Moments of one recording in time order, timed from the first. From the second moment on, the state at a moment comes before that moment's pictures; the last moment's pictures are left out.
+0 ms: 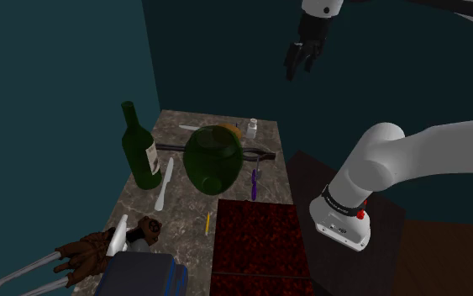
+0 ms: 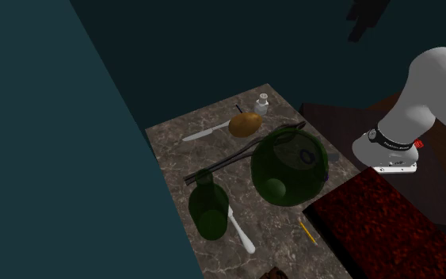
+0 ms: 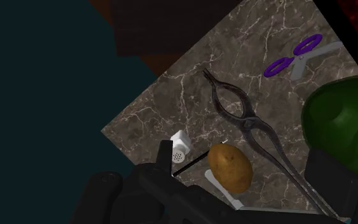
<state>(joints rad) 0.00 -0.83 0.00 -2.36 -0.07 1.55 0.12</state>
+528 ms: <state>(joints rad) 0.03 -0.72 0.10 -2.32 0.01 1.64 0.23</state>
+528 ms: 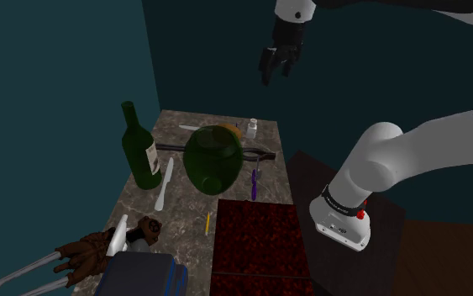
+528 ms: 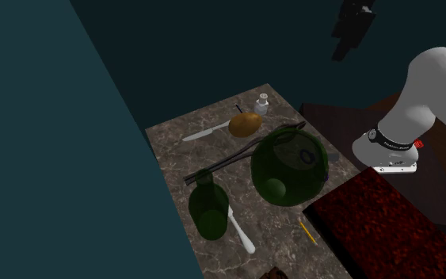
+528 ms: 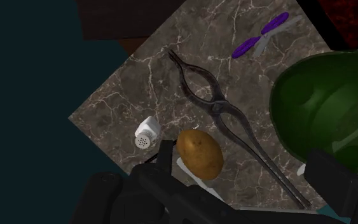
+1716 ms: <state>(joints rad) 0.09 -0.17 0.36 -1.95 0.04 1.85 0.57</state>
